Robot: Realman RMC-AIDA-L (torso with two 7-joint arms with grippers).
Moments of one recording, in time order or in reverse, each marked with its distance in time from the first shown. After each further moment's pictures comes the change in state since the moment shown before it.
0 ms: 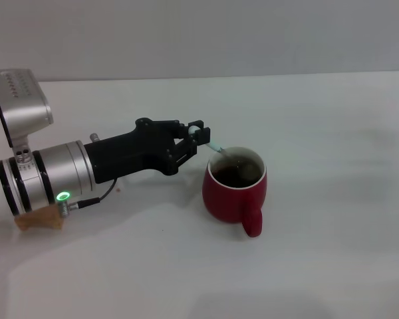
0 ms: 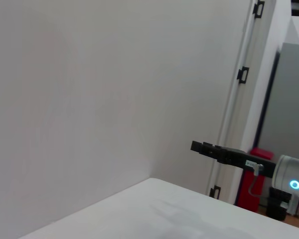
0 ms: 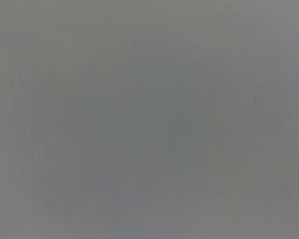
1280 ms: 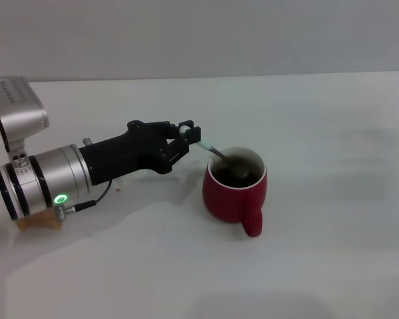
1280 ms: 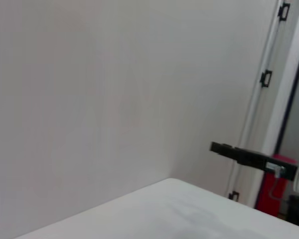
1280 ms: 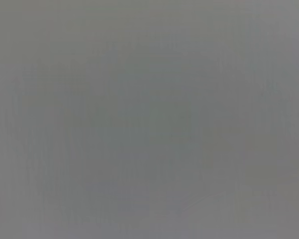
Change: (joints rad) left arm 0.017 -0.010 -0.024 -0.015 -0.012 -0.033 0.005; right arm 0.008 0.002 -0.002 0.004 -0.001 0.012 0.000
